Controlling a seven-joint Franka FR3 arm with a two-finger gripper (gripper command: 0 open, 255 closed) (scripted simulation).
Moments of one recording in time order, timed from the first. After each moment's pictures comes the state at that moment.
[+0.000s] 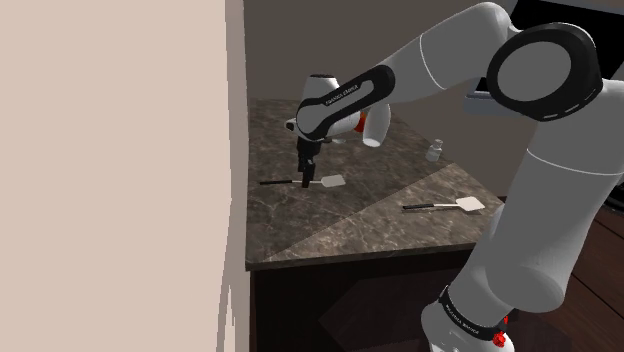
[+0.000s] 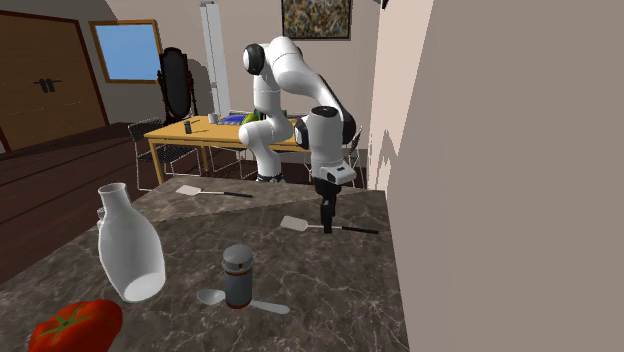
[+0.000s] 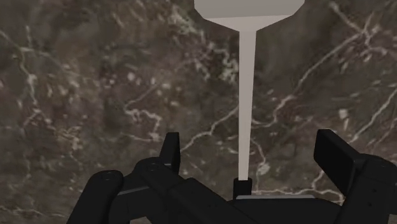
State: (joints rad) arm 0.19 0.15 -0.14 -2.14 0.10 2.33 -1.00
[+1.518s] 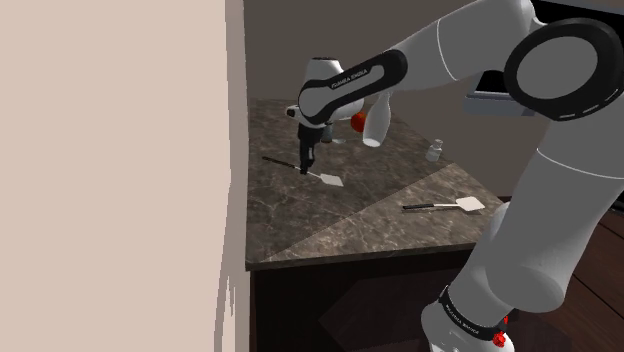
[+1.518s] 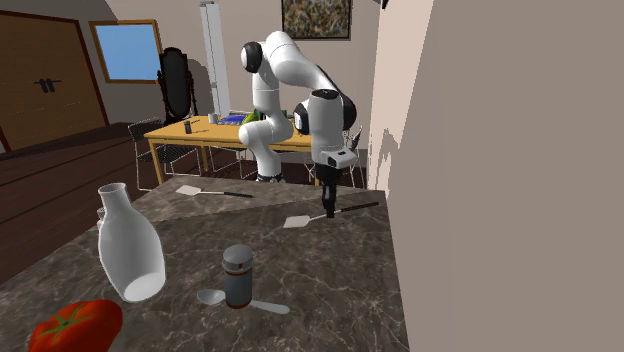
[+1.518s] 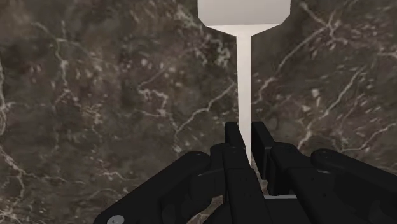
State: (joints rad) arm 0.19 0.09 -0.14 -2.10 0.08 2.23 -0.99
